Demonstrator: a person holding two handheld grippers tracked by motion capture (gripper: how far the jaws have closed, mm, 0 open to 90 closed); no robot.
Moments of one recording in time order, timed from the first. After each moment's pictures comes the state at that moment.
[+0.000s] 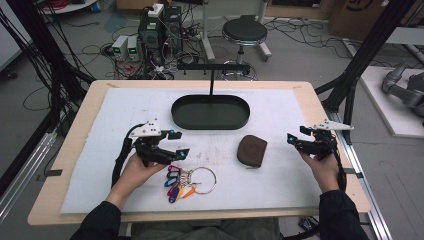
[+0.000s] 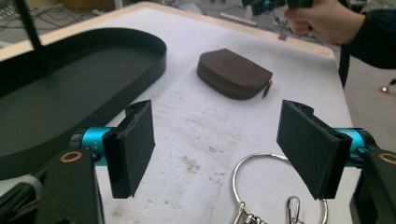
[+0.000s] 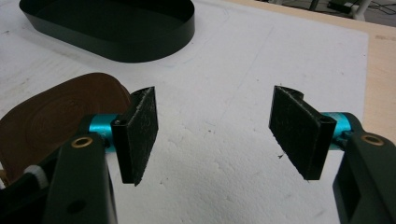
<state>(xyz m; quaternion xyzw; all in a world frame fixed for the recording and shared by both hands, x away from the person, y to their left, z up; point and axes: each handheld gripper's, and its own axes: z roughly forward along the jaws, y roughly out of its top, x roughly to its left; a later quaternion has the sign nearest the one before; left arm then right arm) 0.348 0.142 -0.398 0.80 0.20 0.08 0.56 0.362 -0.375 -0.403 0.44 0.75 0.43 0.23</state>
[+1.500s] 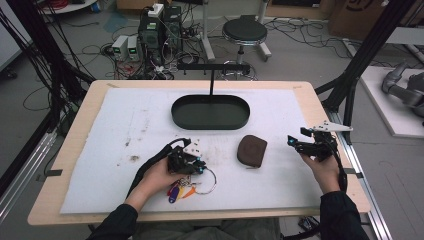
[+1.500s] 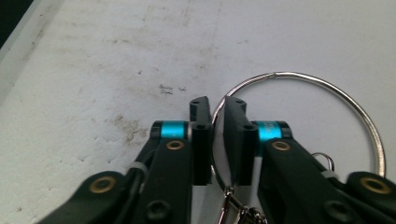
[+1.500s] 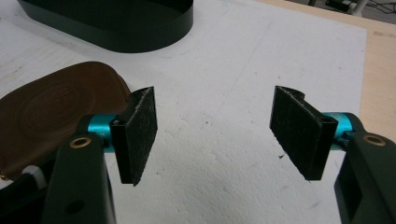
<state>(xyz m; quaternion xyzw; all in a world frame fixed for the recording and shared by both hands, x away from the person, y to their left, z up) 0.349 0.066 -0.435 0.93 0.10 0.07 0.34 0.360 -0.375 -0.405 0.44 0.76 0.42 0.23</state>
